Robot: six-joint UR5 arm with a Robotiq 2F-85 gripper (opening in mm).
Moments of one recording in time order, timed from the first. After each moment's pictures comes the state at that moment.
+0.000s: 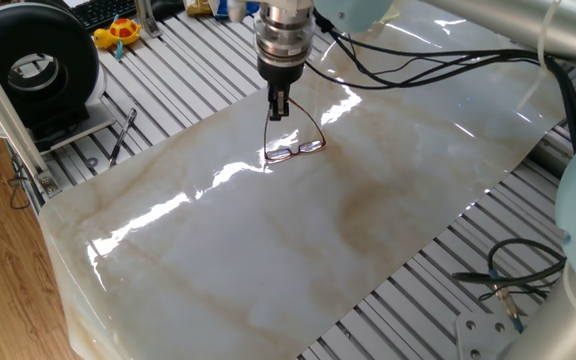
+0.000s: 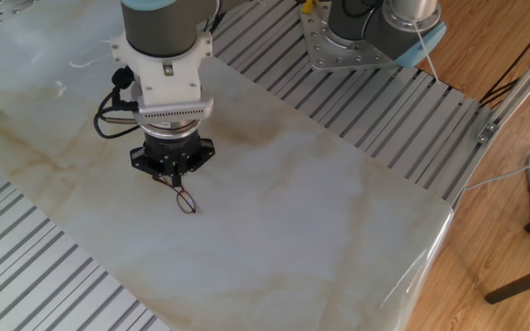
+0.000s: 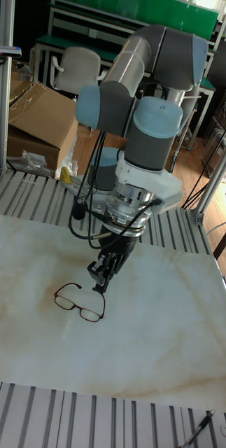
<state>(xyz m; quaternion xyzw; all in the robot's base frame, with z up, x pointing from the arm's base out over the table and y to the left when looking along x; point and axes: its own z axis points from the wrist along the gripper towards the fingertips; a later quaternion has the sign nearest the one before) 0.593 0.009 0.102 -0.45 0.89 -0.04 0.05</state>
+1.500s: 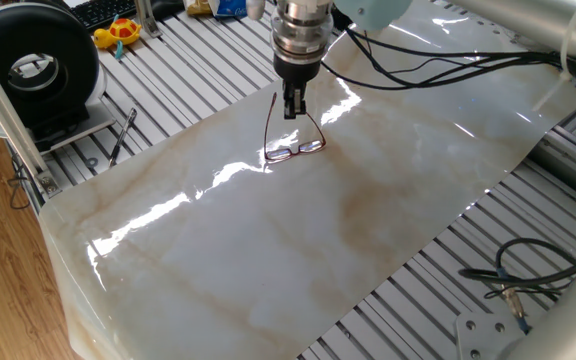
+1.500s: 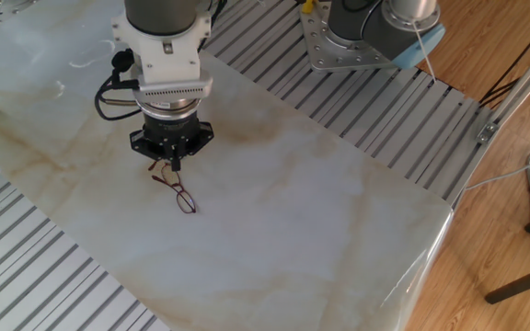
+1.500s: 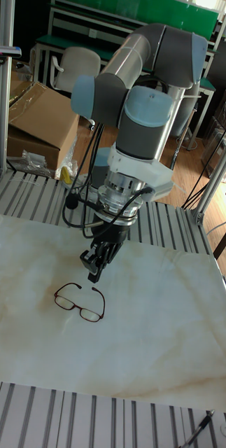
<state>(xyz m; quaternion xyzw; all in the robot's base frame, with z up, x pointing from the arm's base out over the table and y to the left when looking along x) 0.573 -0.010 0.109 -0.45 0.89 -0.04 0.05</state>
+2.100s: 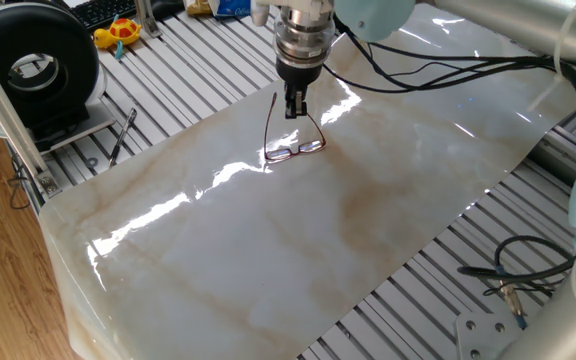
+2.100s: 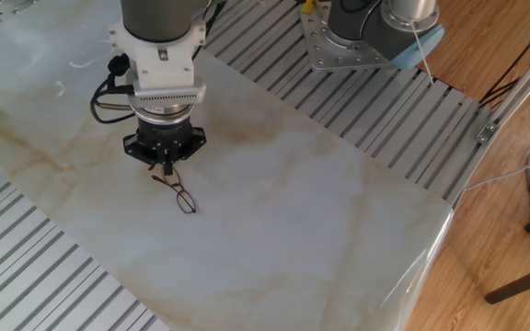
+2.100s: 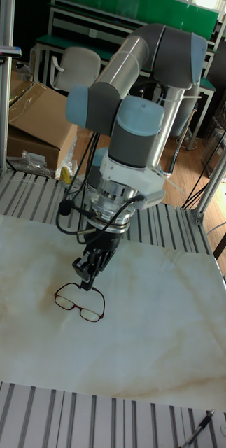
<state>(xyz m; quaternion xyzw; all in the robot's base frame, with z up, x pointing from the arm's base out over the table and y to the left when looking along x) 0.587 -0.024 0.091 -0.45 0.89 -0.06 0.06</state>
